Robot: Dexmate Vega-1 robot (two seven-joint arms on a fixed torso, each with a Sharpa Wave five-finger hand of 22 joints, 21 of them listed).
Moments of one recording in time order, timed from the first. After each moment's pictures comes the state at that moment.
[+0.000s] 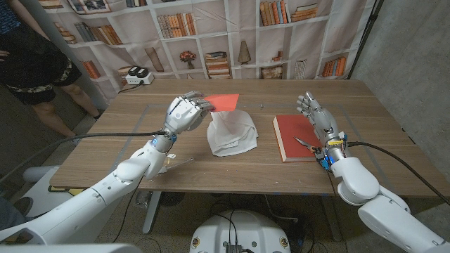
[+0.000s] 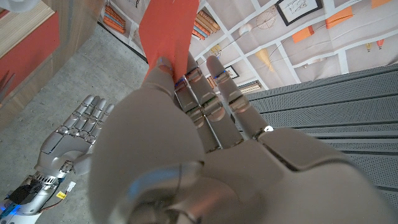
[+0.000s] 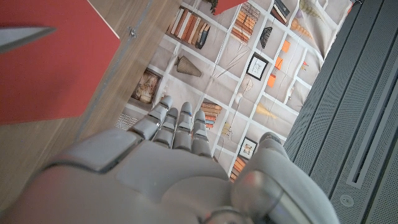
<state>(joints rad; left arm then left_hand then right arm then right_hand) 0.97 0.81 0.53 -1.66 1.24 -0.02 1.07 1.26 0.13 0.18 -0.11 0.19 1.10 -0.09 0.34 0.19 1.16 -0.20 0.22 0.30 1.20 -0.23 0.23 0.23 0.75 -0.08 0.43 0.20 -1.53 -0.75 -0.14 -2.11 0.36 0.25 -0.40 0.29 0.05 0.20 -0.04 0.19 0.23 0.08 0.21 0.18 0.25 0.10 0.23 0.18 0.12 0.05 0.19 0.17 0.19 -0.04 0.21 0.18</state>
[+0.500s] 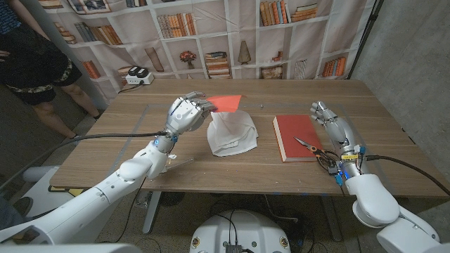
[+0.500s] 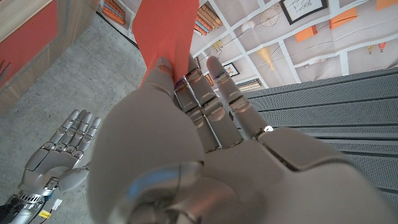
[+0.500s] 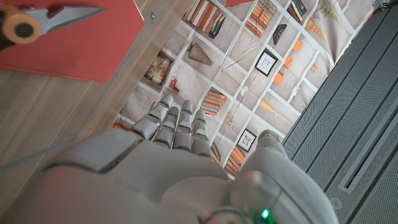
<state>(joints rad) 0.95 0.79 0.55 -1.63 1.24 -0.05 1.10 1.26 0.13 0.19 -0.11 0.19 1.10 -0.09 0.34 0.19 1.17 -0.20 0.22 0.30 1.19 -0.23 0.23 0.23 0.74 -0.07 0.43 0.20 -1.74 -0.72 -0.01 -2.23 0.22 0.21 -0.48 0.30 0.07 0.21 -0.05 0.19 0.24 0.07 0.21 0.18 0.28 0.09 0.23 0.18 0.15 0.04 0.19 0.17 0.21 -0.03 0.21 0.18</state>
